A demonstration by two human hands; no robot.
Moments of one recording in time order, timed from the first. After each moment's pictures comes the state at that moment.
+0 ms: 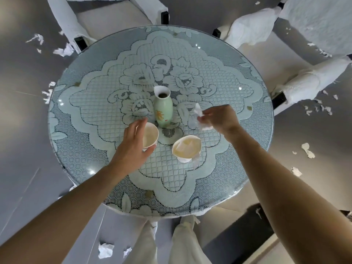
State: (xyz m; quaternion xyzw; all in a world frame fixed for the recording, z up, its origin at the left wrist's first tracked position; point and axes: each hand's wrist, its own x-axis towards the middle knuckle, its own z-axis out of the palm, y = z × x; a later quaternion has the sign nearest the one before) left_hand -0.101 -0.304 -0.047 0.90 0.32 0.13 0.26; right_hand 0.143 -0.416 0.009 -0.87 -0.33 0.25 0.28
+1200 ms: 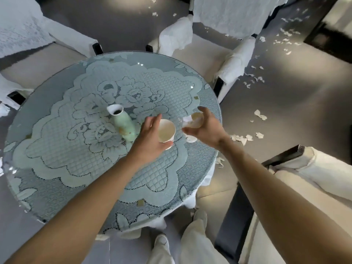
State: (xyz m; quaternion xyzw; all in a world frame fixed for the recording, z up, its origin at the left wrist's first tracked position) left_hand -0.008 -0.351 -0.001 0.93 0.12 0.06 0.34; right_hand 0.101 -0.525 0.029 -0.88 -0.20 0.19 0.39
